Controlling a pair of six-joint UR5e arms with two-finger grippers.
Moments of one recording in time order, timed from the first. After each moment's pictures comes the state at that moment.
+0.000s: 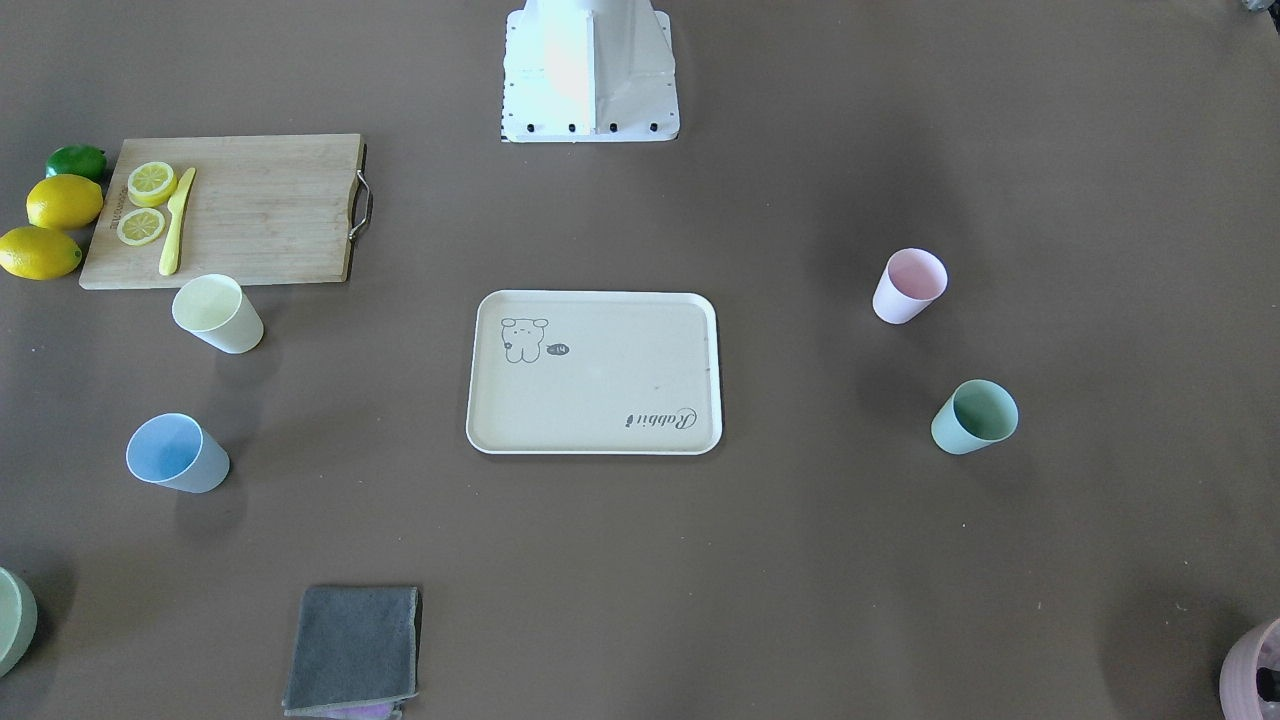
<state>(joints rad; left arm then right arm) -1.62 -1.50 -1.86 -1.46 -2.31 0.09 1.52 -1.64 1.84 -1.65 2.25 -0.07</state>
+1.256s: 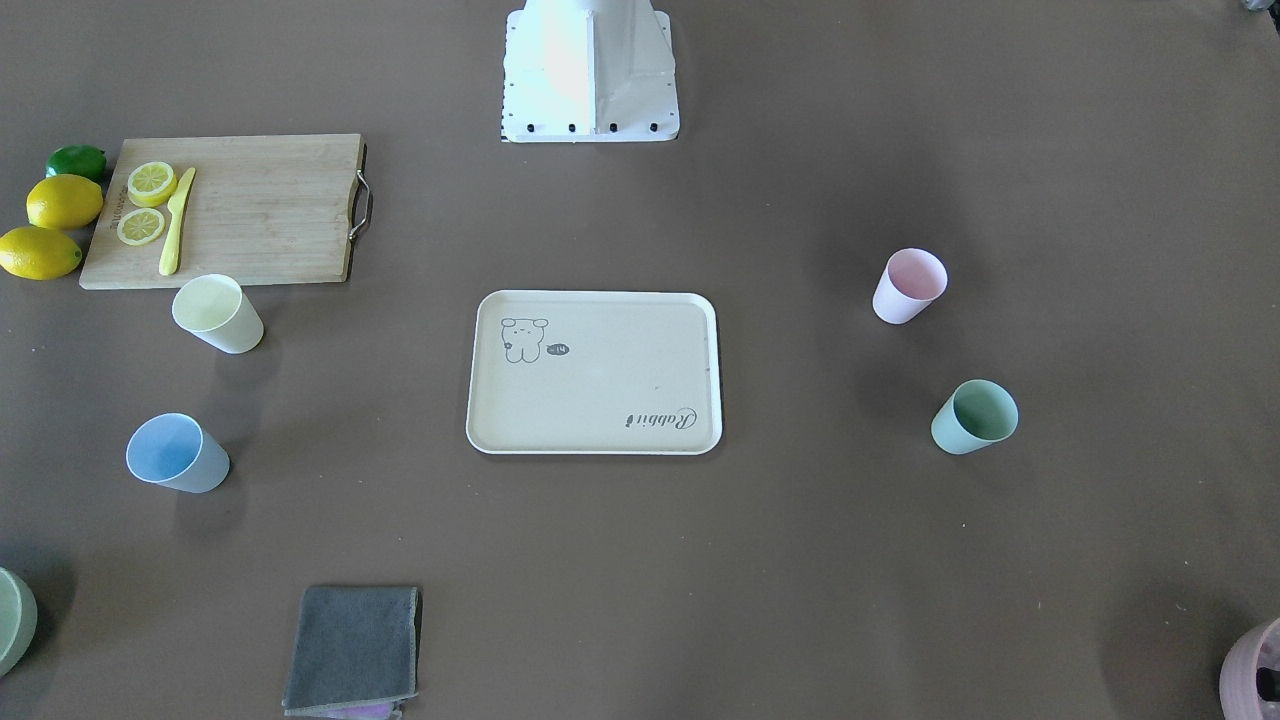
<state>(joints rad) -1.63 -1.59 -1.79 -1.80 -2.31 -0.03 1.55 -1.58 1.92 -1.59 2.25 -0.04</state>
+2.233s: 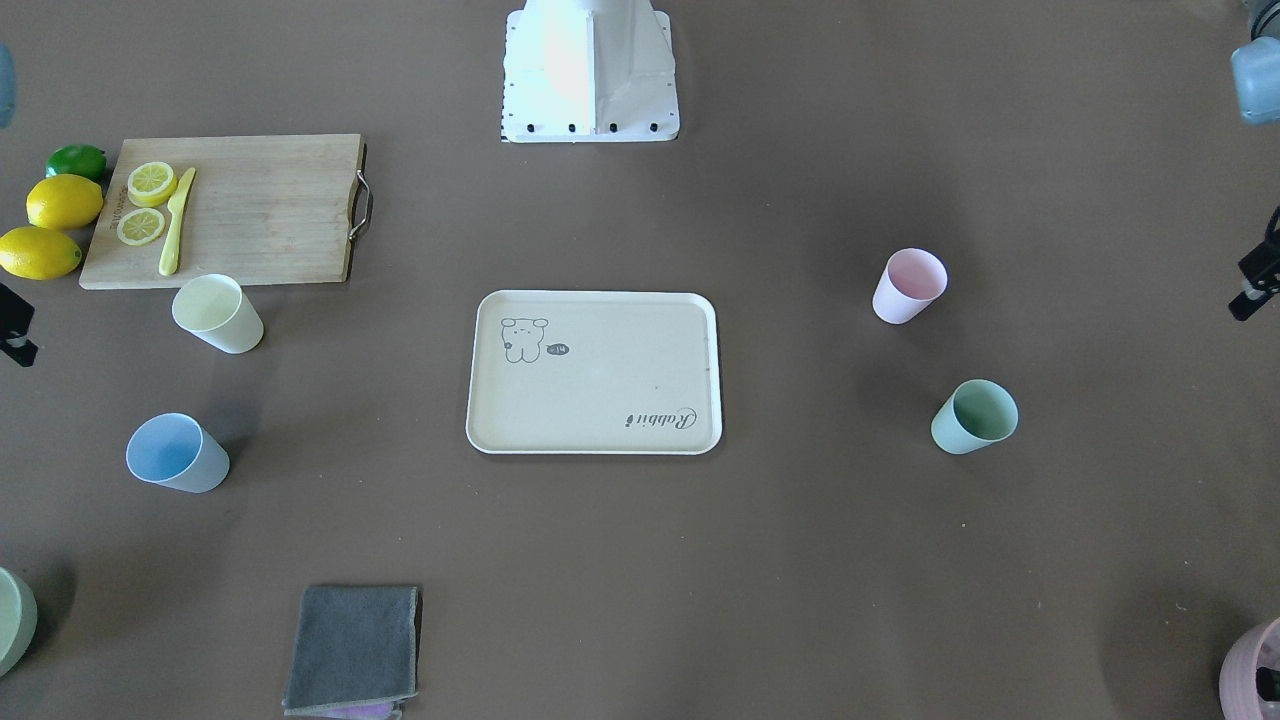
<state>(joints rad) -1.35 -1.66 -1.73 -1.91 -2.31 -0.42 1.18 -1.38 1.83 -1.50 2.17 0.52</state>
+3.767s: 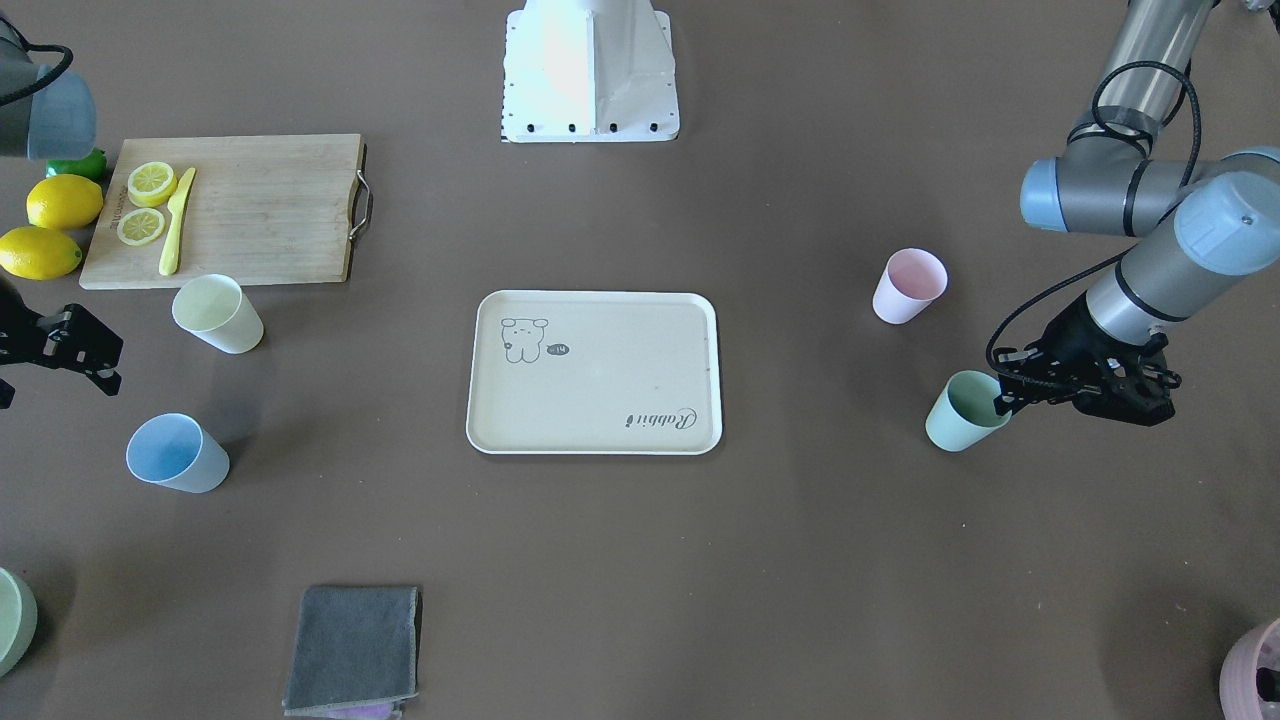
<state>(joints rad) -1.02 -1.84 -1.47 -2.18 -2.21 -0.73 1.12 -1.33 1.78 -1.45 2.14 0.58</state>
